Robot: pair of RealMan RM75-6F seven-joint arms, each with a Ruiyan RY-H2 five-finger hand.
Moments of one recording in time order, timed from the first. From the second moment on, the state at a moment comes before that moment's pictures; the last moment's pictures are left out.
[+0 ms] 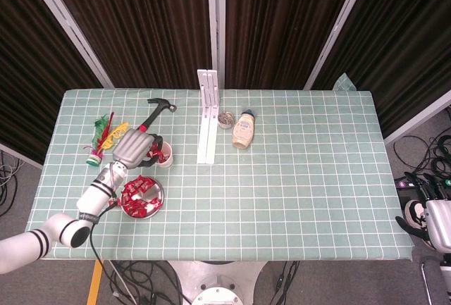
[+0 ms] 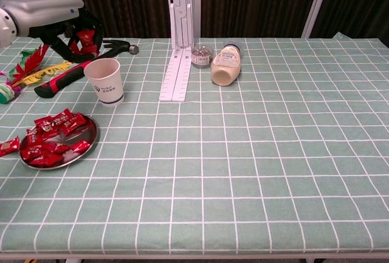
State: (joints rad) left arm -0.76 -1.45 -0.21 -1.29 1.29 0.85 0.09; right arm 0.06 -0.98 0.06 -1.63 -1.50 1.48 0.07
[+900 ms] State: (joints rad) left arm -0.81 -1.53 -0.19 -1.23 1.19 0.82 0.18; right arm 0.05 -0.98 0.06 -1.63 -1.49 1.47 0.07
